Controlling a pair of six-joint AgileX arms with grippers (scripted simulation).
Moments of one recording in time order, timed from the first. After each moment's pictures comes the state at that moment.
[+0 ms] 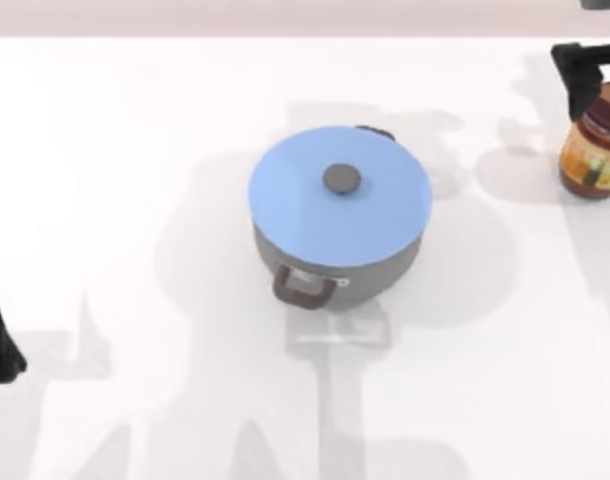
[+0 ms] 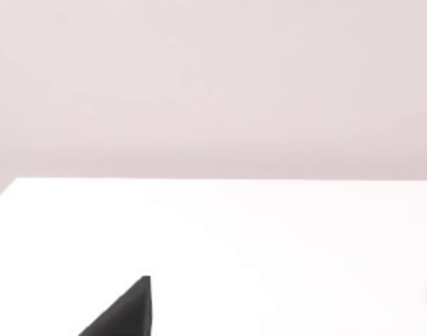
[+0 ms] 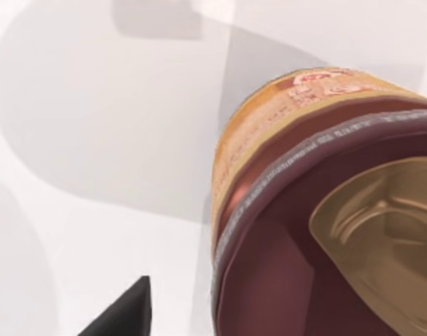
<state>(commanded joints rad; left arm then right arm) 0.00 0.00 0.00 0.00 0.00 0.00 0.02 2.50 2.49 -1.46 0.00 -0.10</state>
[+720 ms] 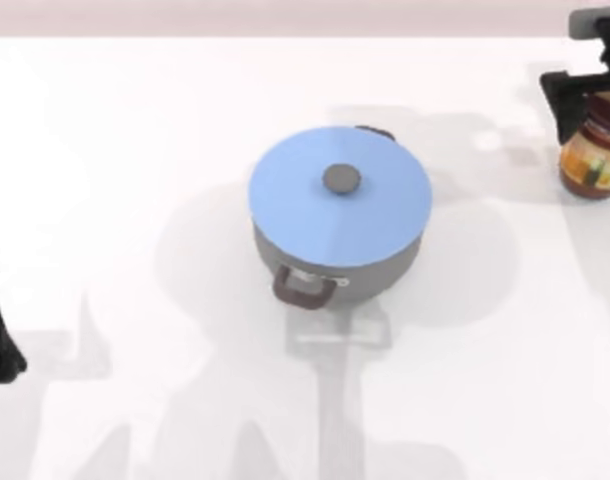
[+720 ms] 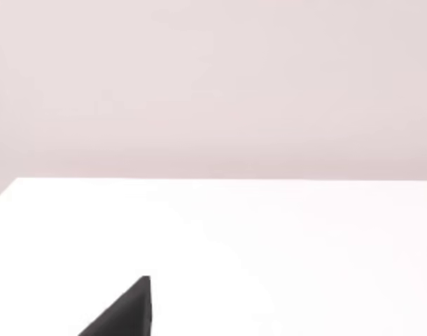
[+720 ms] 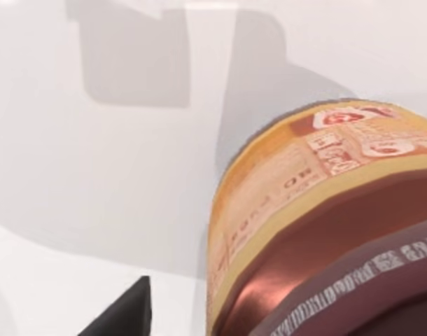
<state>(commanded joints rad) 0.00 0.00 0.00 0.00 0.00 0.00 0.02 2.49 2.31 -1.30 0.00 -0.10</state>
